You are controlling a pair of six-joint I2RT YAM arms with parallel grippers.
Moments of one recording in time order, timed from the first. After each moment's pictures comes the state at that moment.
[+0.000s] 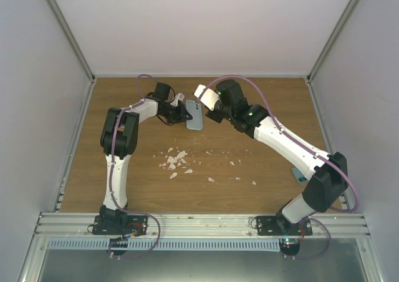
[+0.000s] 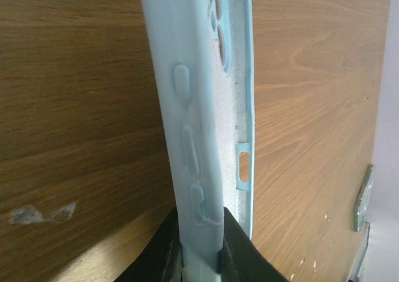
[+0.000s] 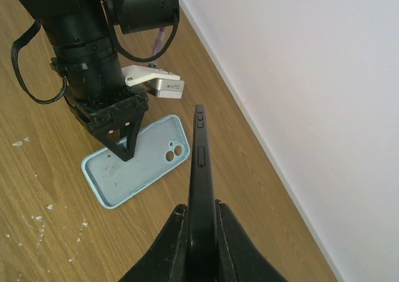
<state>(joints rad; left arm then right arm) -0.26 2.26 1.62 -0.41 0.72 -0.43 0.69 1.55 1.41 -0.40 0.13 -0.61</state>
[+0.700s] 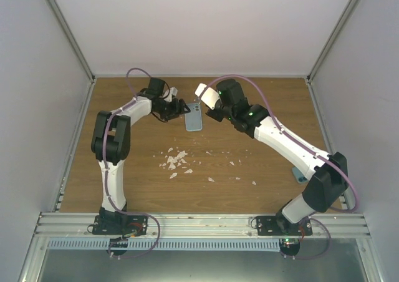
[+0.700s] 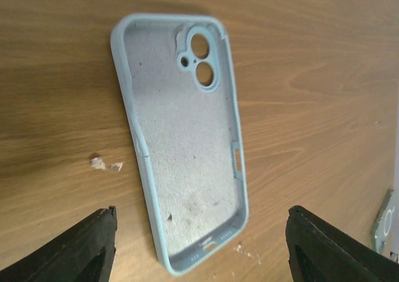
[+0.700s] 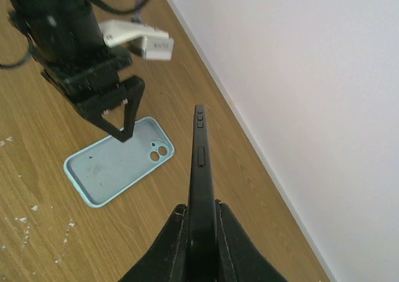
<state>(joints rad) -0.24 2.15 1.58 -0.45 0.58 -0.43 0.68 1.55 1.41 -0.40 0.16 -0.62</state>
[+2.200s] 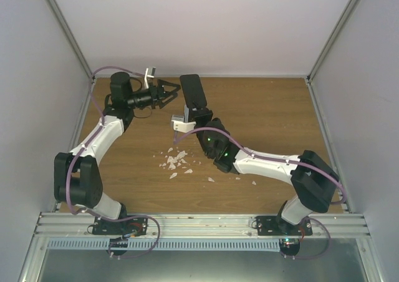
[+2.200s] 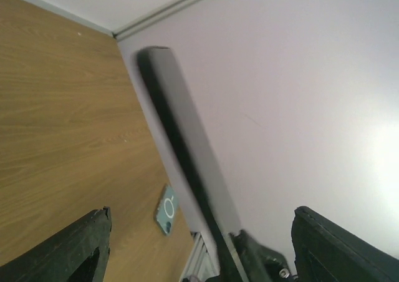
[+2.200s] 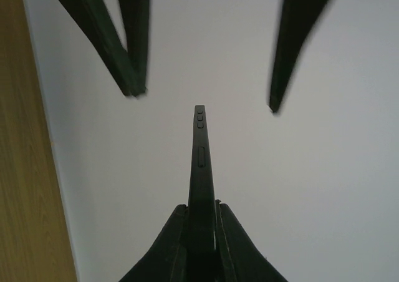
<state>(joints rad) -0.12 1.52 1.14 0.21 1.04 -0.98 0.98 1.59 1.00 0.71 0.63 -1.52</state>
